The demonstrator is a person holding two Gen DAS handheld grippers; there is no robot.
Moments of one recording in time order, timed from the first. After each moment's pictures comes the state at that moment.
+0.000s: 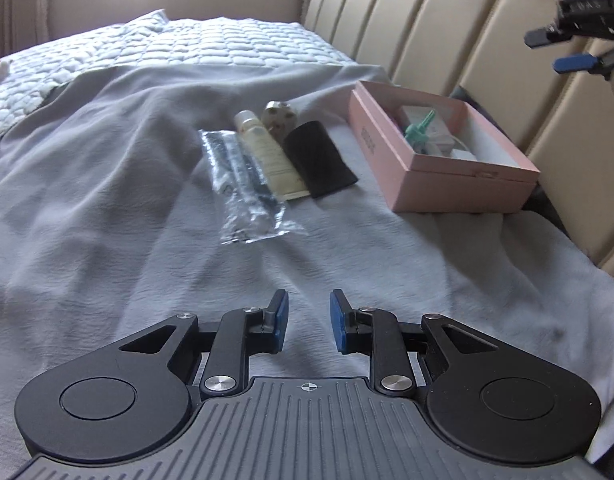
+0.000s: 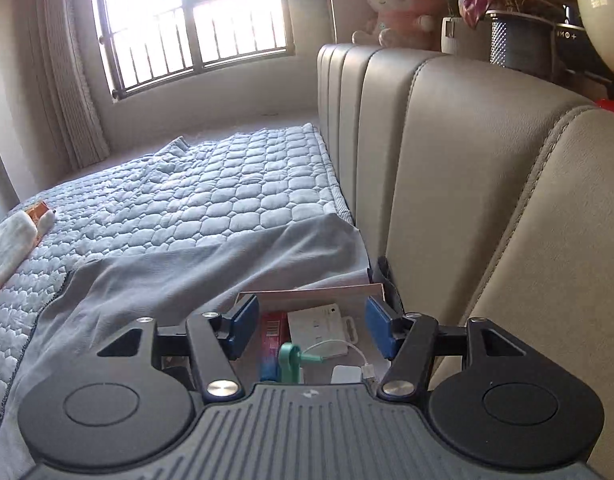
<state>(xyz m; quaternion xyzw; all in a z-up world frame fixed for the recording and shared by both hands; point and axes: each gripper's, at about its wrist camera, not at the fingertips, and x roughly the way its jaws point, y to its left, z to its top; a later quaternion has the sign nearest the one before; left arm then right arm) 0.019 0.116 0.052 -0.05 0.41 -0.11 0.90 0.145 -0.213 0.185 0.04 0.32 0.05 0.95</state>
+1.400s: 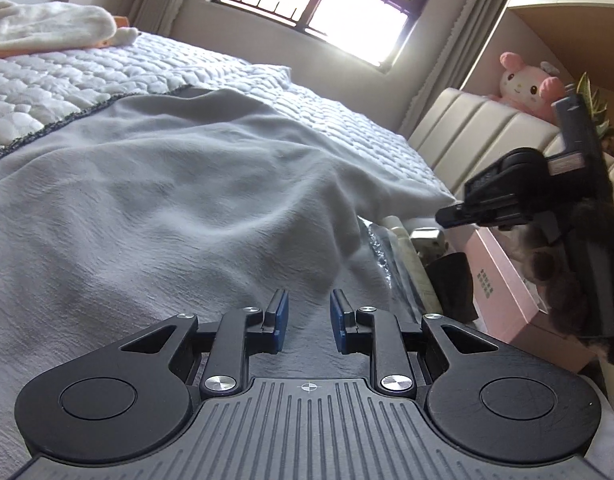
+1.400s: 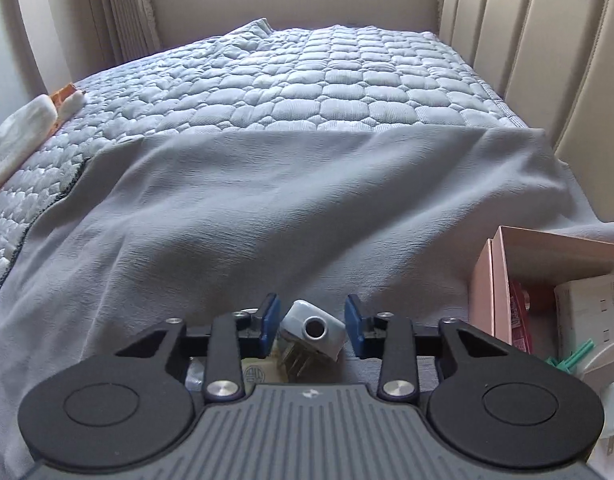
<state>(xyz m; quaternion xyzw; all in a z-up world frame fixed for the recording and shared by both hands) 0.029 0.220 0.018 -0.22 0.27 0.01 0.94 0.261 0.015 0.045 -0.02 0.41 0.16 0.90</state>
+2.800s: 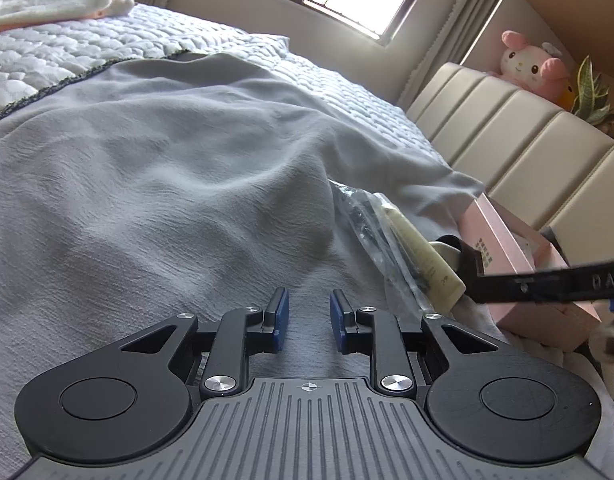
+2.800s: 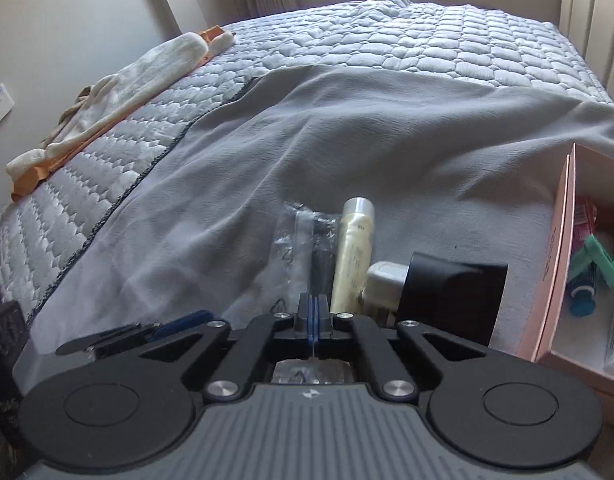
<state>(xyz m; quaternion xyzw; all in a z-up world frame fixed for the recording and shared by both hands) 0.026 0.215 0.006 -0.23 0.31 -0.01 0.92 0.139 -0.007 0.049 -0.04 0.44 0.33 0.83</state>
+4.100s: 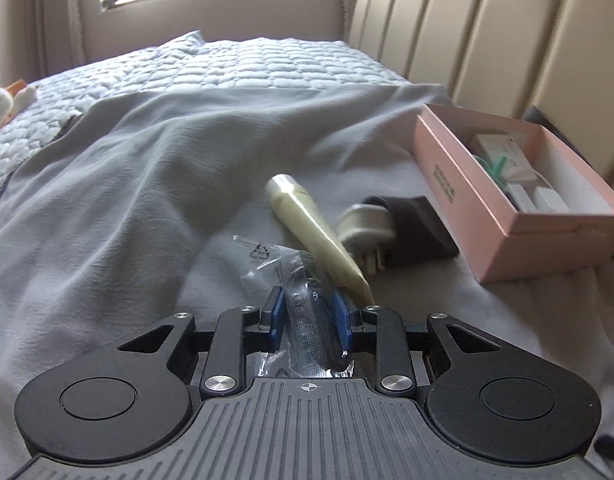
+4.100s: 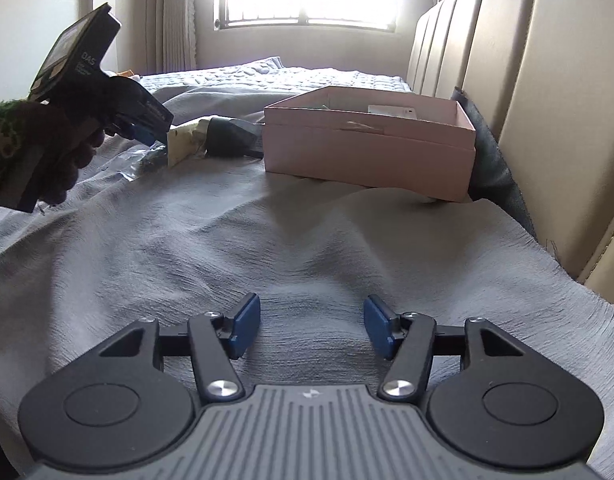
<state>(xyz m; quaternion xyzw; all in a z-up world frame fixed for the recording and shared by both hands) 0.089 0.094 0.030 0.00 0.37 -0.04 0.93 -0.036 -0.194 -0.030 -0.08 0.30 0.16 0.94</state>
